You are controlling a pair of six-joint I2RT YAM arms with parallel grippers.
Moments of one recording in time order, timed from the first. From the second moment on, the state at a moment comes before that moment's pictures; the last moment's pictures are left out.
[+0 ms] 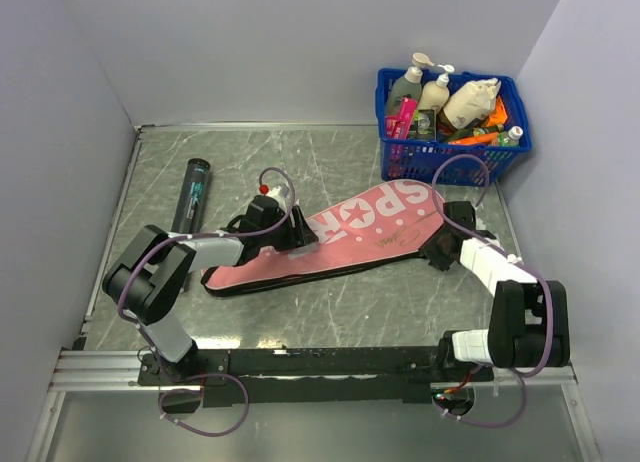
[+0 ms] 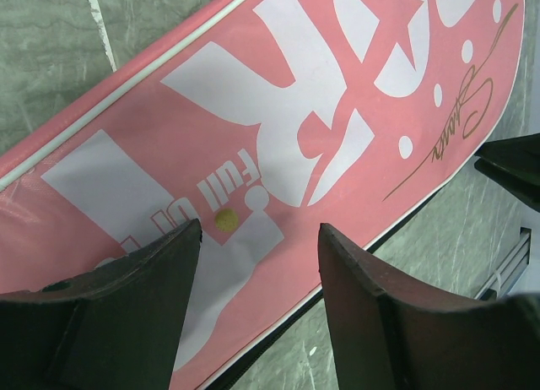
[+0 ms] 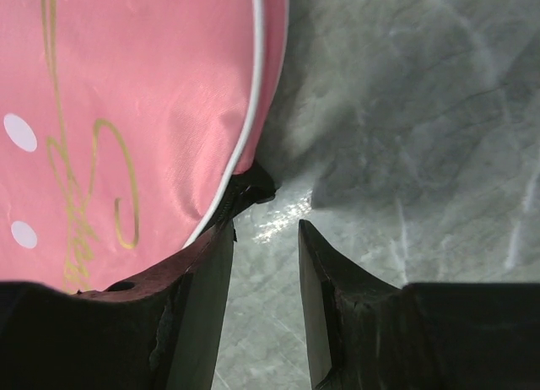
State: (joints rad) left arm -0.56 1.69 0.77 0.29 0.22 -0.74; right arm -0.02 1.31 0.65 -0.42 0.06 0.78
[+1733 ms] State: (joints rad) left arm -0.55 1.69 0.75 0.33 0.25 -0.72; right arm 0.07 1.42 0.70 -0.37 0.12 0.87
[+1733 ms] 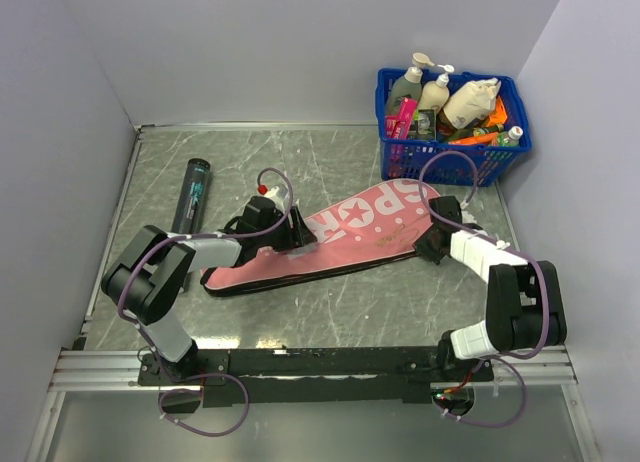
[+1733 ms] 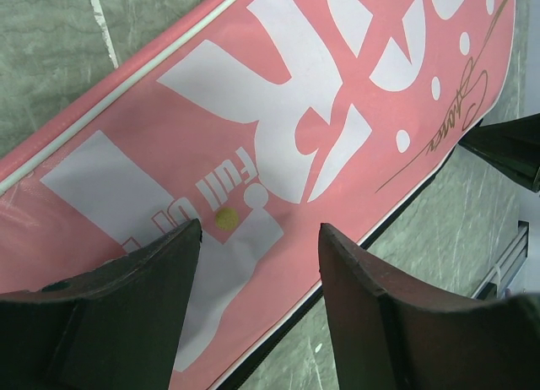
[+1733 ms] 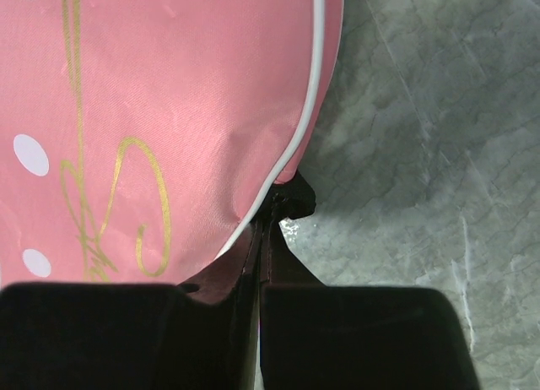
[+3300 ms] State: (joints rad) left arm -0.52 1.69 0.72 0.40 0.28 -0.70; right arm 0.78 1.64 0.84 -0.06 -0.19 0.98
